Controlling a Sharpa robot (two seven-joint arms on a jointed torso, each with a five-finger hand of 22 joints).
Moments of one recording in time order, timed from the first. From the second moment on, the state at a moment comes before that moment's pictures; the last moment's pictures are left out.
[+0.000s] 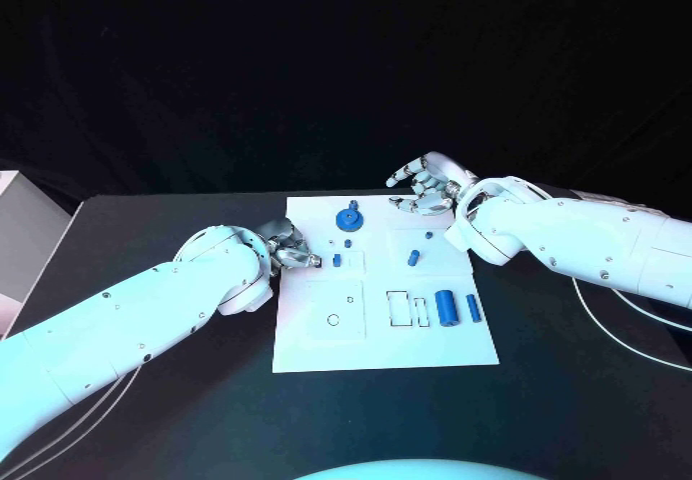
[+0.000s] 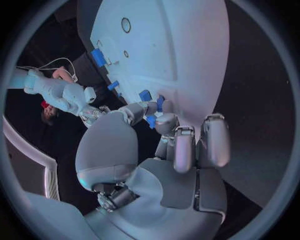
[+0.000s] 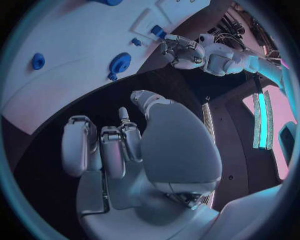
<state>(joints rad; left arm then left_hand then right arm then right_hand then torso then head) 1.08 -0.52 0.18 1.30 -1.24 -0.10 -0.47 1.07 -0.23 0.70 0.04 0.51 0.92 0.05 0.77 0.60 1.36 -0.04 1.16 0.84 1.46 -0.08 1.56 1.31 0.08 1.41 0.03 1.40 1.30 1.30 -0.81 -0.11 1.32 -0.95 -0.47 0.07 1.40 -0.25 0.43 0.24 0.44 0.89 0.18 0.11 0.29 1.42 0.09 1.43 1.31 1.46 0.00 1.57 1.31 0.07 1.47 0.09 1.31 1.31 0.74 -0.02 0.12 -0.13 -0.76</state>
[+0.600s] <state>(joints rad) 1.08 -0.51 0.18 1.30 -1.23 -0.10 -0.46 1.06 -0.23 0.63 0.09 0.51 0.96 0.02 0.76 0.59 1.36 -0.05 1.16 0.83 1.47 -0.09 1.56 1.31 0.08 1.41 0.02 1.39 1.30 1.30 -0.81 -0.11 1.32 -0.95 -0.47 0.07 1.40 -0.25 0.43 0.23 0.44 0.89 0.18 0.11 0.29 1.42 0.09 1.43 1.31 1.46 0.00 1.57 1.31 0.07 1.47 0.09 1.31 1.31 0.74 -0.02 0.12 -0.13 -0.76</state>
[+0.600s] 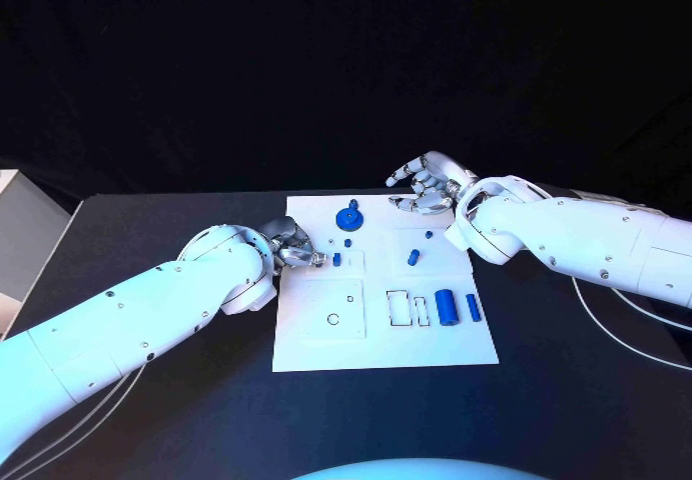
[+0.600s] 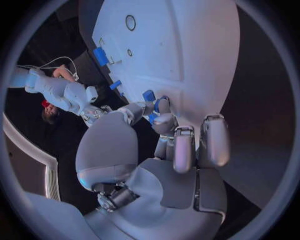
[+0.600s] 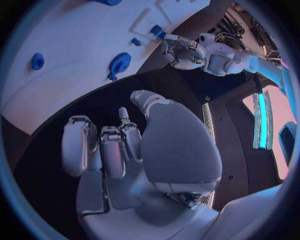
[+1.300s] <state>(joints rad) 1.08 -0.51 0.18 1.30 -1.22 -0.10 -0.46 1.11 -0.22 0.60 0.11 0.50 0.96 0.01 0.75 0.58 1.35 -0.05 1.15 0.83 1.47 -0.09 1.56 1.31 0.08 1.41 0.02 1.39 1.30 1.30 -0.81 -0.11 1.32 -0.95 -0.47 0.07 1.40 -0.25 0.43 0.23 0.44 0.89 0.18 0.11 0.29 1.42 0.09 1.43 1.31 1.46 0.00 1.57 1.31 0.07 1.47 0.09 1.31 1.31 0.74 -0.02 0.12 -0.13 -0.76</state>
